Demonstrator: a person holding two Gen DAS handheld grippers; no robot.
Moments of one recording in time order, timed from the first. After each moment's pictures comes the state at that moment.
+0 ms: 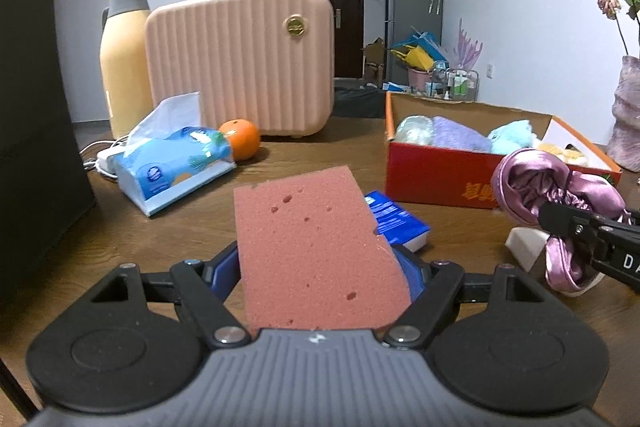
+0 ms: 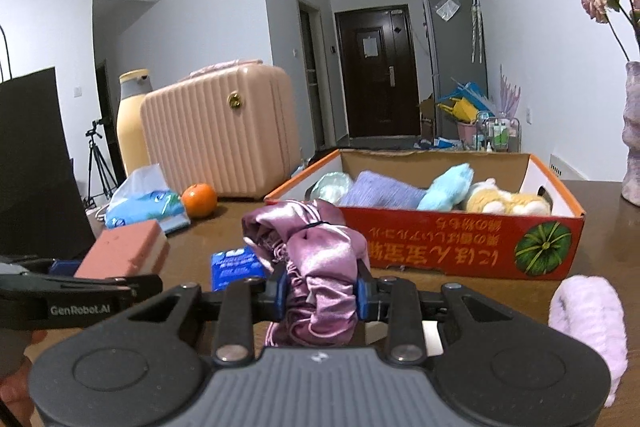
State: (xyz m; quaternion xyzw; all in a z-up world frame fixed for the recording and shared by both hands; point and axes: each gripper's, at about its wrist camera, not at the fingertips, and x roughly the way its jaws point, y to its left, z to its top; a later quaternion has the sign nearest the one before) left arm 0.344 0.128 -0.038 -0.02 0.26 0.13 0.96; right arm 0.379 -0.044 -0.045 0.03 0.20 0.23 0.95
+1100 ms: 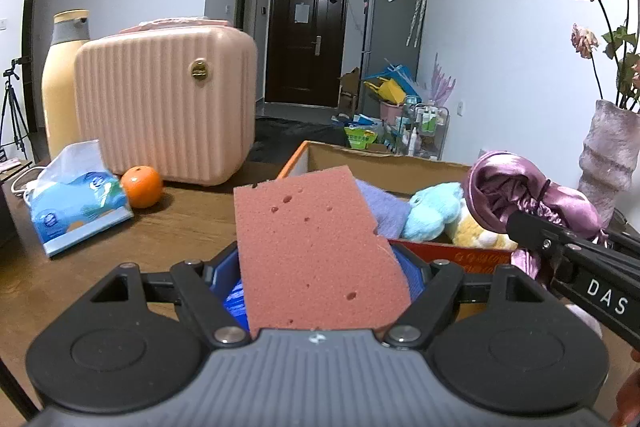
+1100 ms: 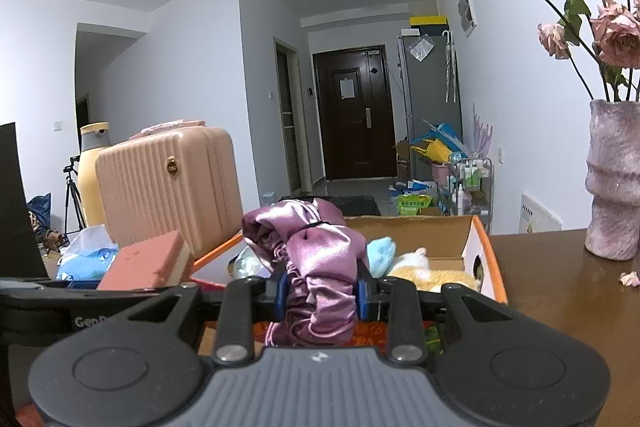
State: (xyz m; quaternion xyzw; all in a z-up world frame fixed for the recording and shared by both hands) left arm 0.417 0.041 -0.013 -0.06 0.22 0.10 0.97; right arm 0.433 -0.113 -0.020 0.04 0.14 0.20 0.97
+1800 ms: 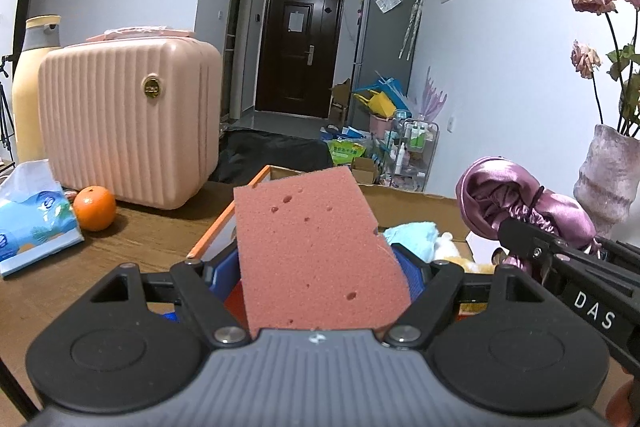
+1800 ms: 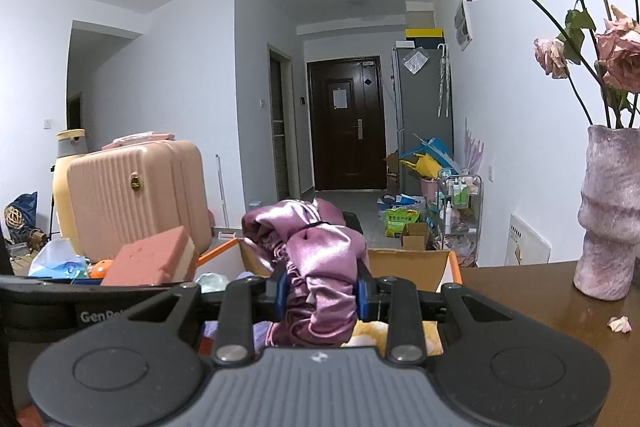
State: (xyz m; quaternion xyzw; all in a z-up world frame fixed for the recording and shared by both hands) left arm 0.472 0.017 -0.006 -0.07 0.20 0.08 0.97; right arm 0.484 -0.133 -0.007 0.02 0.12 0.19 0.97
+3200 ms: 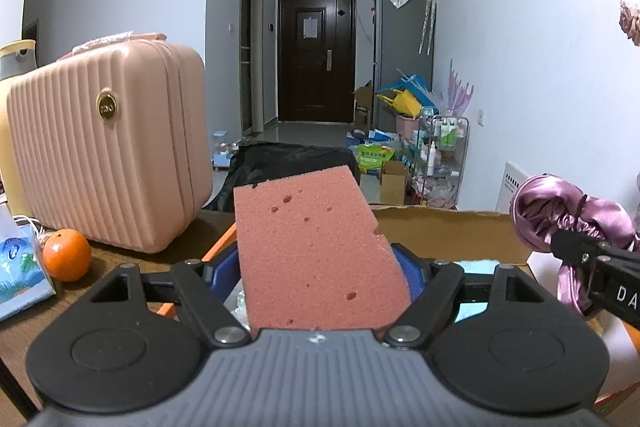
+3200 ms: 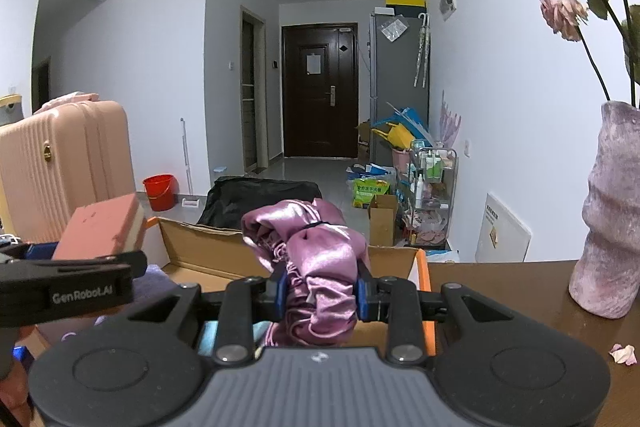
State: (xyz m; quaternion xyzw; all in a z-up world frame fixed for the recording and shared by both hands) left arm 0.572 0.012 -0.029 -0.02 0.20 0.13 0.97; right arm 0.588 -0.134 -0.027 0.00 0.17 0.14 0.97
